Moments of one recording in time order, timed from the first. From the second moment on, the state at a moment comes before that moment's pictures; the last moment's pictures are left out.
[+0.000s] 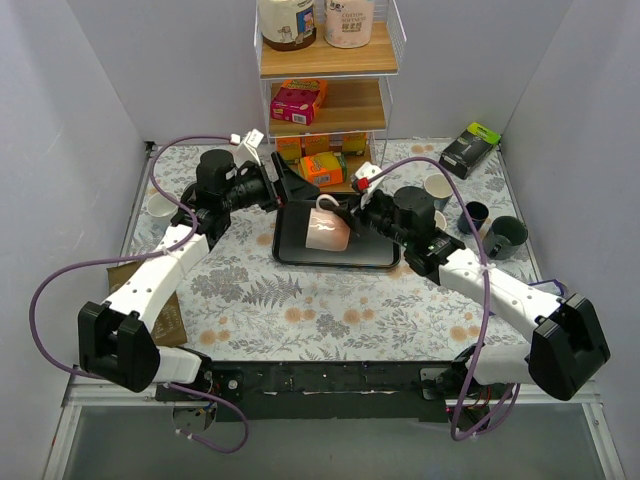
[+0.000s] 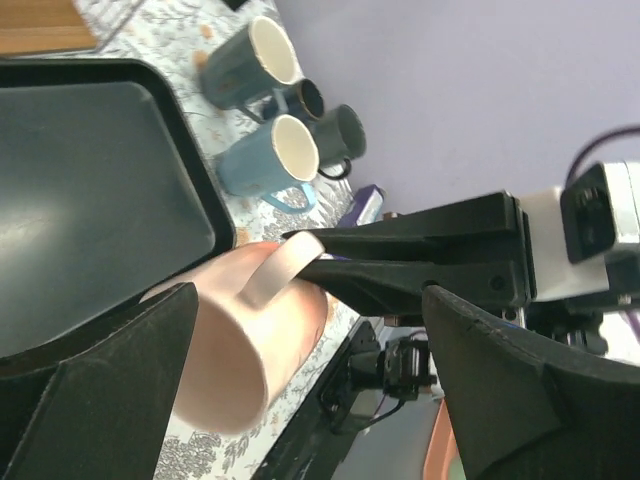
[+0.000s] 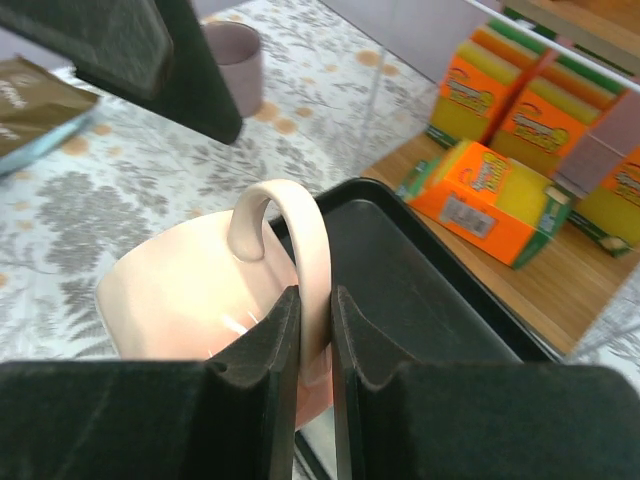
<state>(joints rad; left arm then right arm) -0.34 1.34 1.15 -0.07 0.62 -0.81 0.68 1.29 0.90 0.25 -0.20 -0.10</state>
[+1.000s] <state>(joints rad) -0.45 1.29 1.10 0.11 0.91 -0.61 0.69 1.17 0.89 0.28 -0.49 0.24</state>
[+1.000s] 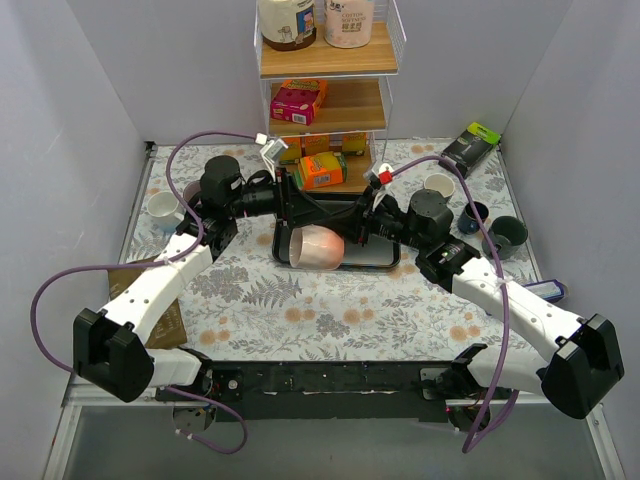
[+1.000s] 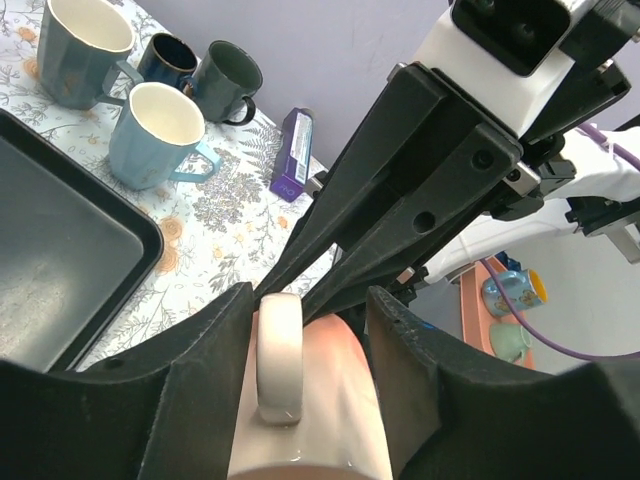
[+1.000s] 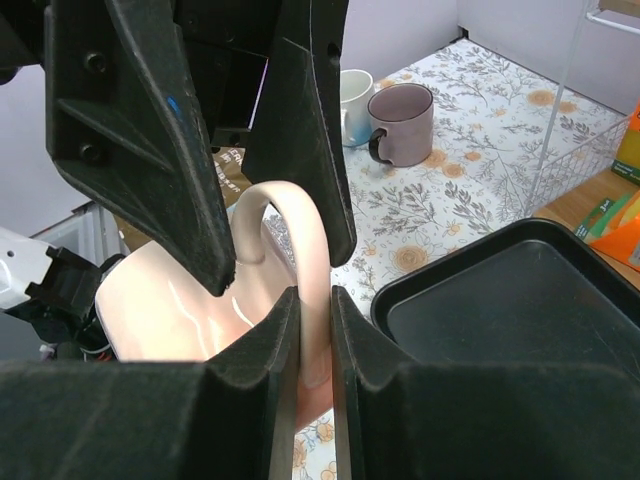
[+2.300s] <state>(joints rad) -0.46 1.25 1.15 -0.50 -0.04 -0.61 0.69 1.26 0.99 -0.01 -0.10 0.21</state>
